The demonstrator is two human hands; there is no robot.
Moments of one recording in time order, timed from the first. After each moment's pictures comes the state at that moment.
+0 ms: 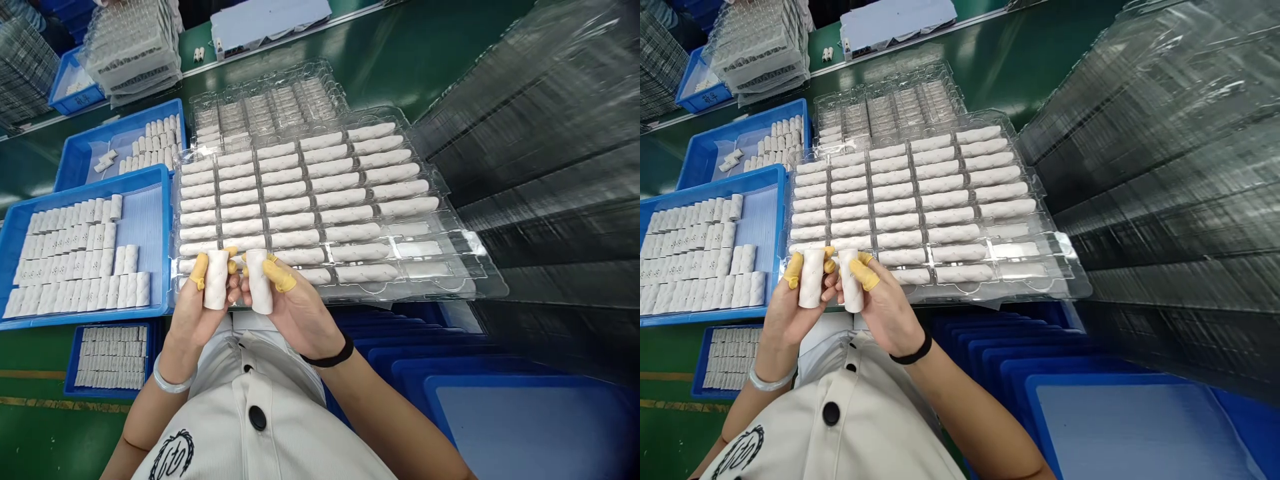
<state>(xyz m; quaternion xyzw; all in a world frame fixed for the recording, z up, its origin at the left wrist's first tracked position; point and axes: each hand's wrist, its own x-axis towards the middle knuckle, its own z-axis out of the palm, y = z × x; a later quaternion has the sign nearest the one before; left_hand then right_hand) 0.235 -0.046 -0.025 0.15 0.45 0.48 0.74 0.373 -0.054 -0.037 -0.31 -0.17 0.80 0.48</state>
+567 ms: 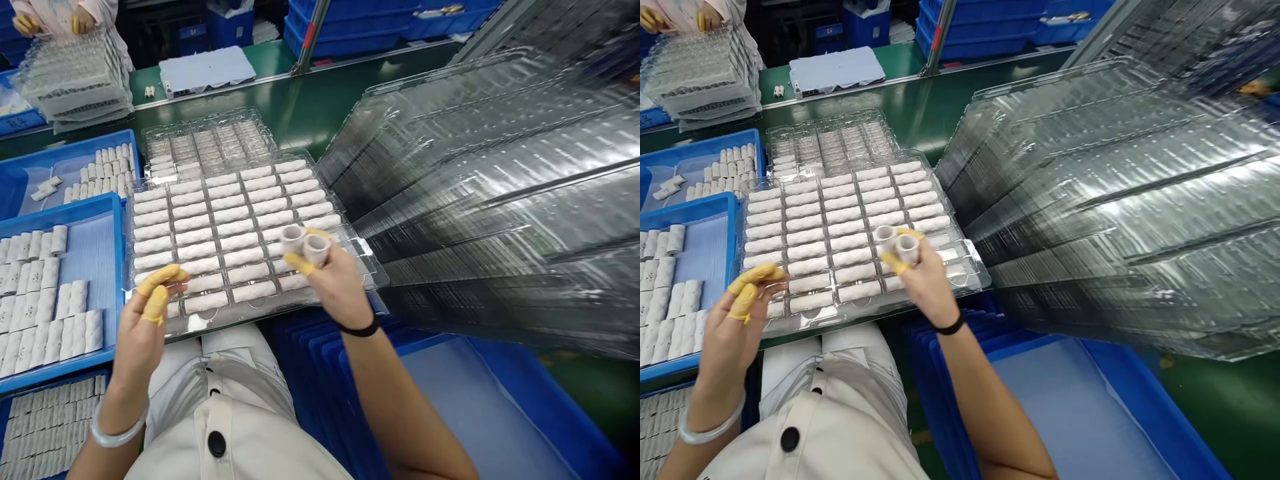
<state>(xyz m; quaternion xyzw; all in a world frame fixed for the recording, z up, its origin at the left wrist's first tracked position) 0.220 -0.047 -0.033 0.42 0.47 0.56 0.54 0.489 -0.036 -0.046 -0.63 -0.45 0.36 0.51</state>
